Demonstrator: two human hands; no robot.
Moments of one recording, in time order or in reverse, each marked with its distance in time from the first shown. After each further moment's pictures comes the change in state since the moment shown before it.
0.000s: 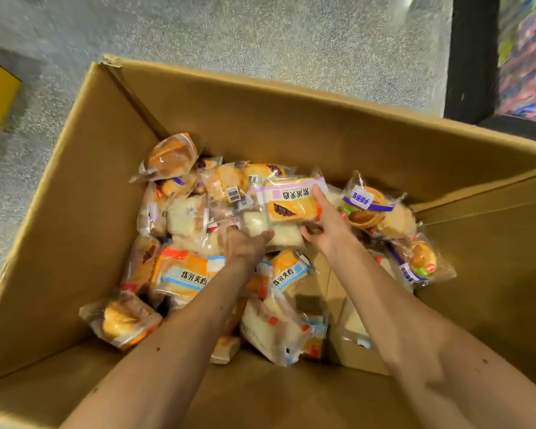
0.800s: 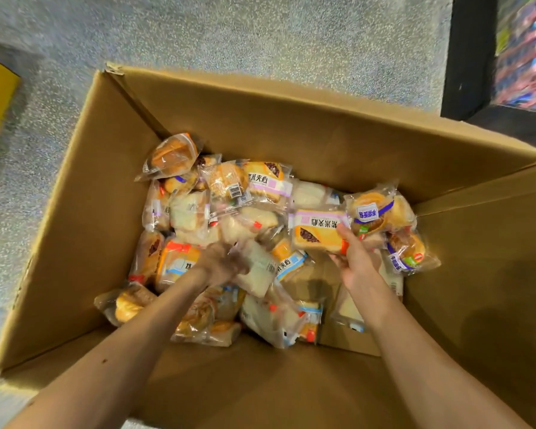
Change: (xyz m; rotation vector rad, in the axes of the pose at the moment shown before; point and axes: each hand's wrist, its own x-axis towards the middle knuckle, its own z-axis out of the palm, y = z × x) left_hand -0.039 -0.002 -0.073 0.690 -0.298 0.117; right_hand -0.013 0.020 -0.080 0.119 0.236 -0.053
